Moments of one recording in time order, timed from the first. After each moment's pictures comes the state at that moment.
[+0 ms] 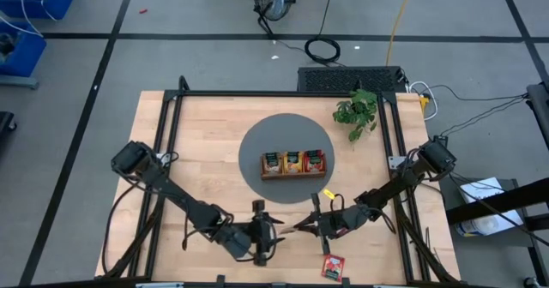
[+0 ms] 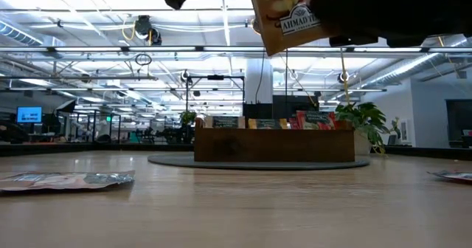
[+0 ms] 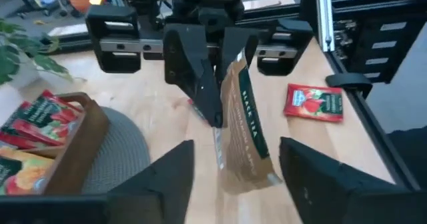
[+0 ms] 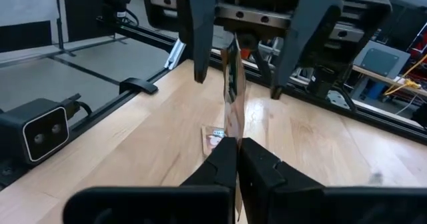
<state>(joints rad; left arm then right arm) -0.61 1.86 1.18 0.18 -0.62 -0.19 0.61 1.79 0.59 1.08 0.41 -0.20</state>
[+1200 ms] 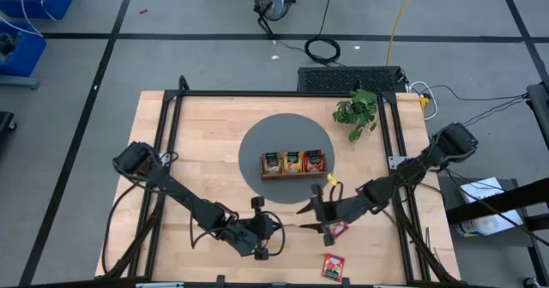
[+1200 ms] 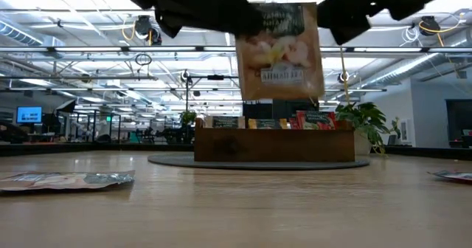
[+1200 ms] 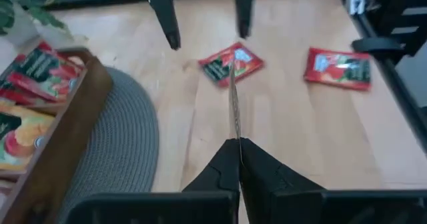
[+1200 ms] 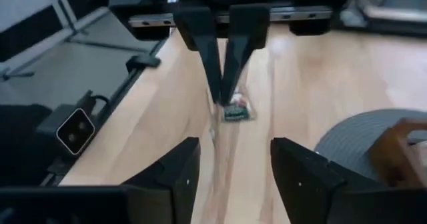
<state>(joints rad) -0.58 1.89 1.19 0.06 -0.58 -0.30 0.55 1.50 0.70 0.39 0.31 0.15</state>
